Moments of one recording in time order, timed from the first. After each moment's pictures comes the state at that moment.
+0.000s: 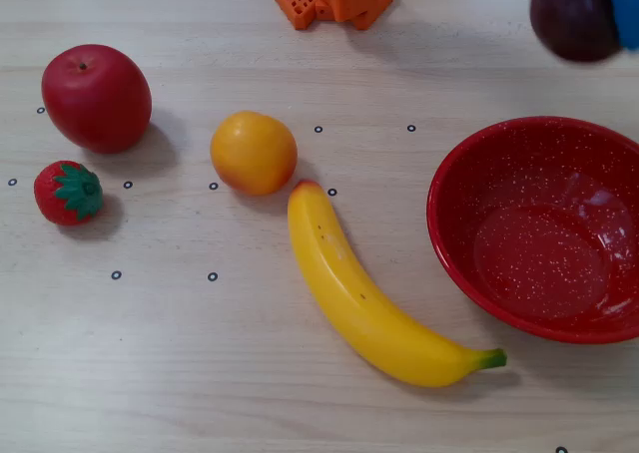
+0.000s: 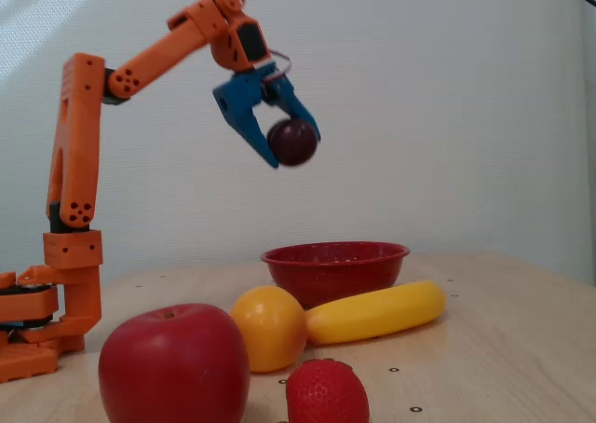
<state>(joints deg) 33.8 72.2 38.1 102.1 0.9</state>
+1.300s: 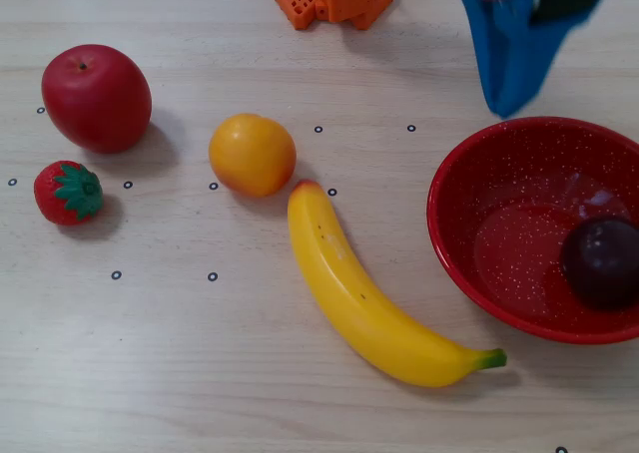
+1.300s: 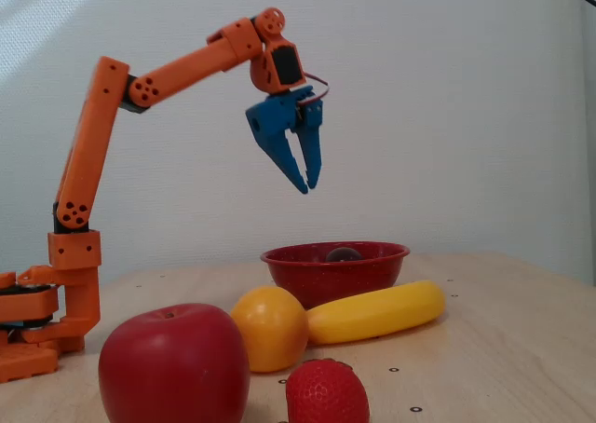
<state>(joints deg) 25.0 67.7 38.8 99.4 7.6</state>
